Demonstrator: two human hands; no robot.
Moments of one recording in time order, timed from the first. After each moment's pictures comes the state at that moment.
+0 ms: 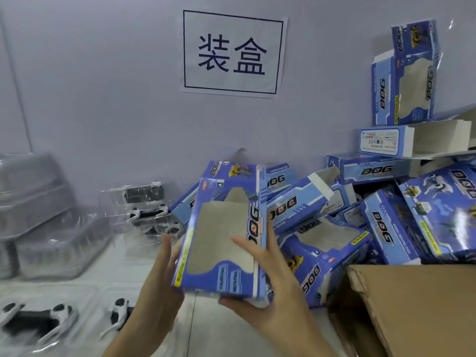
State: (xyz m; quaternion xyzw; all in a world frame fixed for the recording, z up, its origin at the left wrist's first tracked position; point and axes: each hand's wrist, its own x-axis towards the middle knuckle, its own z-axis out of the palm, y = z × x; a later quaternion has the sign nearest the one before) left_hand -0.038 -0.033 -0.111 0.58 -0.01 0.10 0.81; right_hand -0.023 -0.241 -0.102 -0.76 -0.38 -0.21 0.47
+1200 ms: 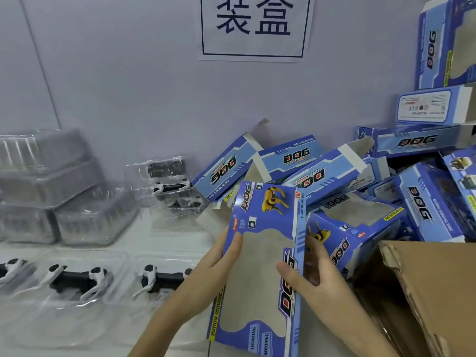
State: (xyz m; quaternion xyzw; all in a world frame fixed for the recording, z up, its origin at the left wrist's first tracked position) left_hand -0.046 -0.043 -0.123 0.73 -0.11 0.01 0.68; right_hand -0.021 -0.266 -0.130 -0.78 -0.14 0.00 0.61
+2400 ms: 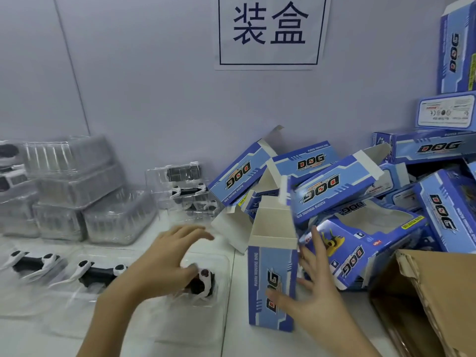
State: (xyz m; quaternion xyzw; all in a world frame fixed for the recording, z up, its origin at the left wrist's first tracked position) left_hand -0.058 0.055 -0.100 0.98 -0.07 0.07 0.16; right_hand -0.019 -0.243 -0.153 -0.72 -0.23 -0.03 0.65
